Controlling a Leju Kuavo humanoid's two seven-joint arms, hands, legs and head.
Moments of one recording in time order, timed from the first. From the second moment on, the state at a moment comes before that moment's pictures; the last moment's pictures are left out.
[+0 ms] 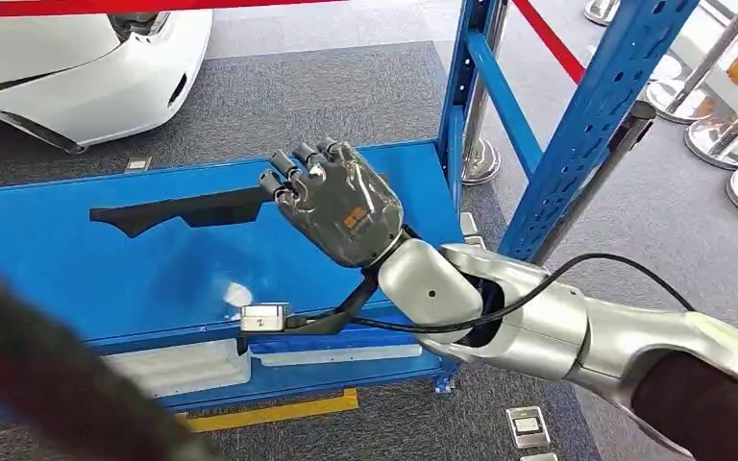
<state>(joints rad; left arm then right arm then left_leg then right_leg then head) -0.13 0.00 -1.32 -0.28 0.91 0.04 -0.08 -1.06 -0.22 1.27 -1.56 1.41 0.08 0.32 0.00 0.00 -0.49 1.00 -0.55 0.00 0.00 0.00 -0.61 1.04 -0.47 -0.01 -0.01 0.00</state>
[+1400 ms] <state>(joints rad) -0.13 0.00 -1.32 -0.28 0.97 0.07 -0.06 -1.06 -0.23 1.29 -1.56 1.40 0.05 0.36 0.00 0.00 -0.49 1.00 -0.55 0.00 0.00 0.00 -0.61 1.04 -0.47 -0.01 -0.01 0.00</state>
